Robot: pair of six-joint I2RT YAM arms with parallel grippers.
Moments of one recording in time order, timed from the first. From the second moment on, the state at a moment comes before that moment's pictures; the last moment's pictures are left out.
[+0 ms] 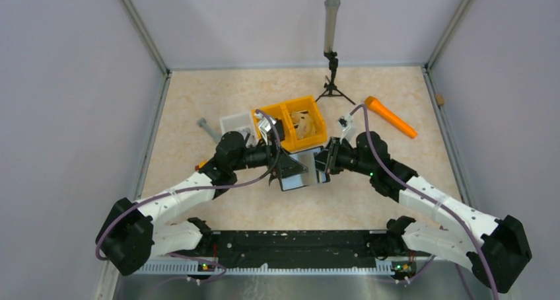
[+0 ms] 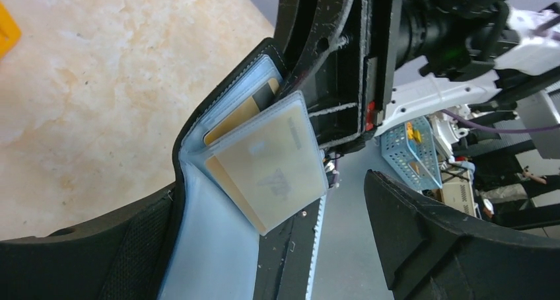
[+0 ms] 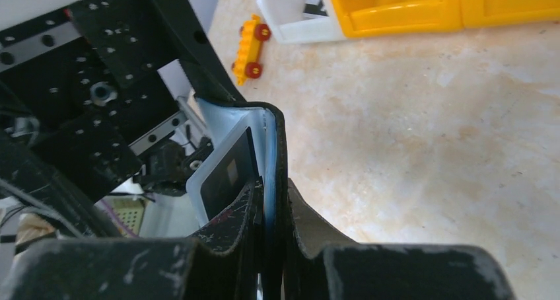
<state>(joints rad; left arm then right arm) -0.67 1.13 0.57 0.51 0.70 -0.76 0.70 0.95 0.63 0.00 -0.33 0.80</state>
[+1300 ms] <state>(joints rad) -0.70 1.30 0.65 0.31 0.51 -0.76 0.87 1.10 0.69 -0.16 0.06 0.71</state>
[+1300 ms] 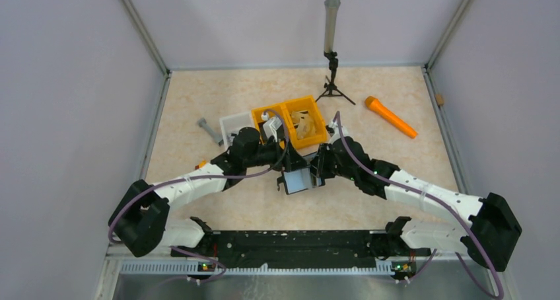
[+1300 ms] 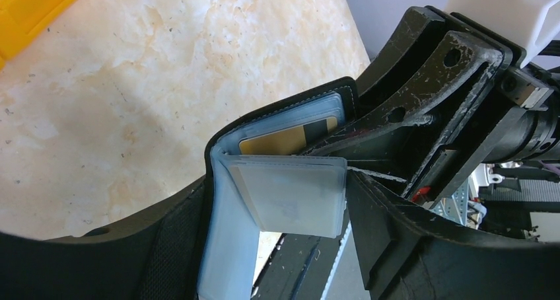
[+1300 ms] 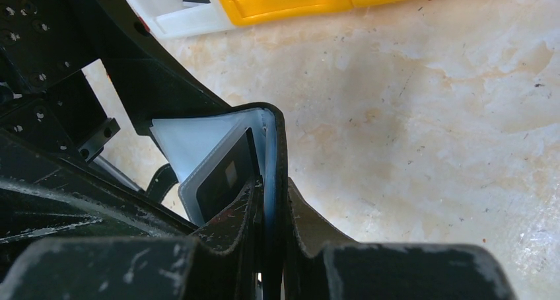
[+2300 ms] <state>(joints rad) -0.68 1.22 0.60 0.35 0.57 -0.78 0.85 1.08 0.66 -0.09 -0.04 0.79</state>
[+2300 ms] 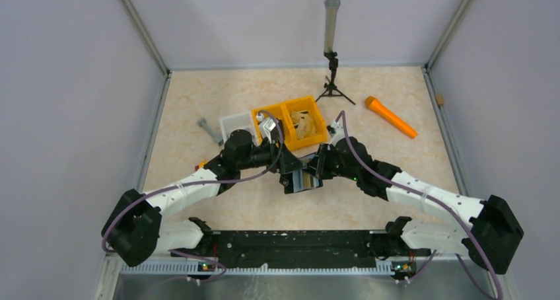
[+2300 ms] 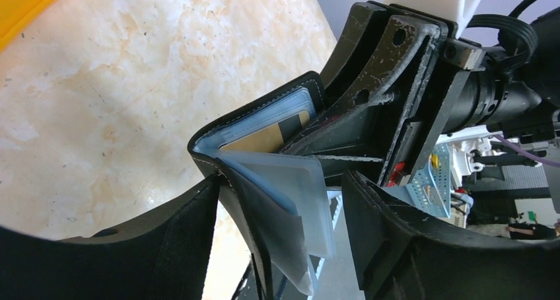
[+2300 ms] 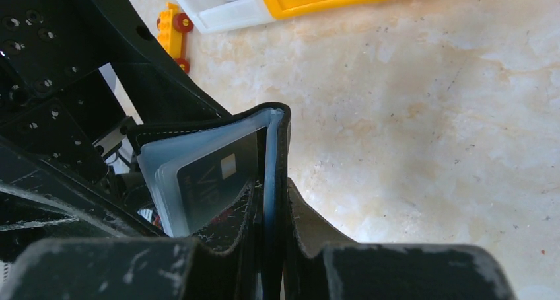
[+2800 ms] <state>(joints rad) -0.65 1.19 0.57 0.37 0.59 -0.79 0.82 1.08 0.63 -0.03 -0.12 0.82</state>
